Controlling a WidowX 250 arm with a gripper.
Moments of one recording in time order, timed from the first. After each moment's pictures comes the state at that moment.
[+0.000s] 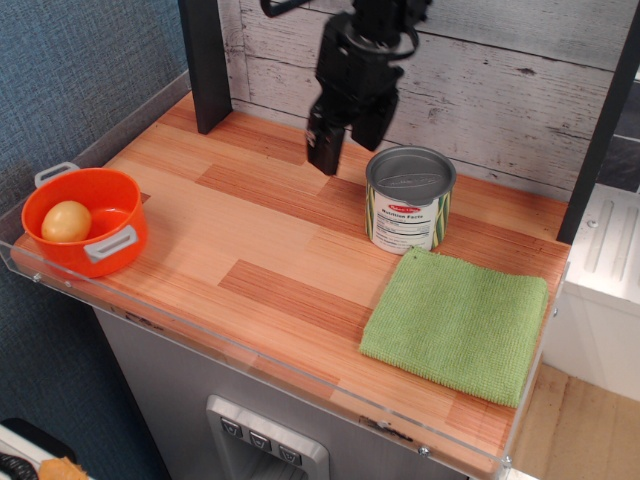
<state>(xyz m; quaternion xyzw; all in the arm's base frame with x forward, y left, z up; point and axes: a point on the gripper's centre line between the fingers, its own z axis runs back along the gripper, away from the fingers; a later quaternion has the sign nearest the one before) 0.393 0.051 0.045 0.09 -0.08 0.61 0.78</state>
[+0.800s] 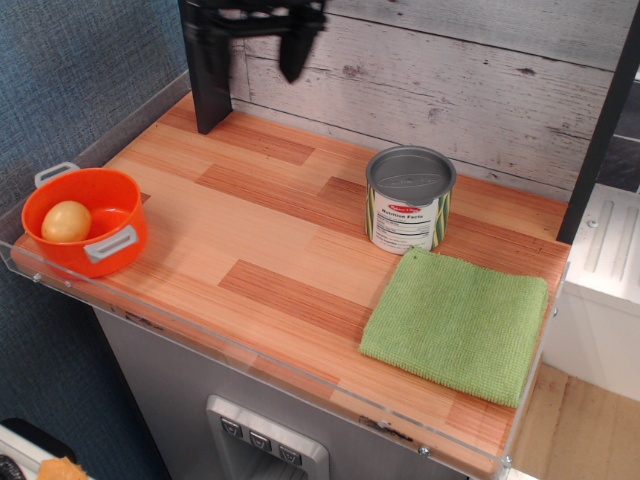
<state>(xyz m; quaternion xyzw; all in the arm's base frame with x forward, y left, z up) 0.354 0.113 0.121 0.11 -0.07 0.44 0.89</state>
